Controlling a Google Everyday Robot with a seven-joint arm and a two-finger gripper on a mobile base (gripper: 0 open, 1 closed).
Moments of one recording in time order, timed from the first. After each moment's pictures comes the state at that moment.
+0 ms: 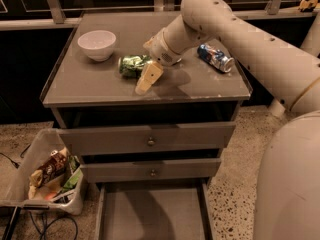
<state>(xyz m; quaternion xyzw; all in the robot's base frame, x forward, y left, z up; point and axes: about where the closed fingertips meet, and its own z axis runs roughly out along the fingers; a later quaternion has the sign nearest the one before) 0.701 0.032 0.846 -0.64 0.67 0.15 0.34</state>
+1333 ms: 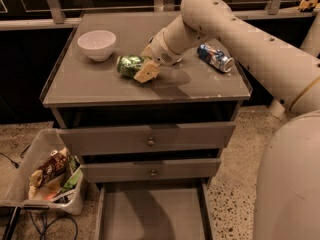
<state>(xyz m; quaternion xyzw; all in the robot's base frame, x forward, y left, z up) 0.701 0.032 0.845 -0.64 0.67 0.15 0.34</state>
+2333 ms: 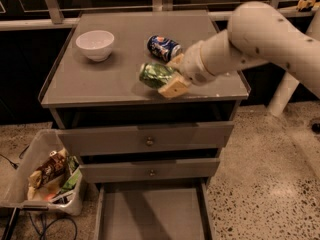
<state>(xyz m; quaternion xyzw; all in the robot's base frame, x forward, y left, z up) 0.609 -0.035 0.867 -0.60 0.69 0.13 0.39</state>
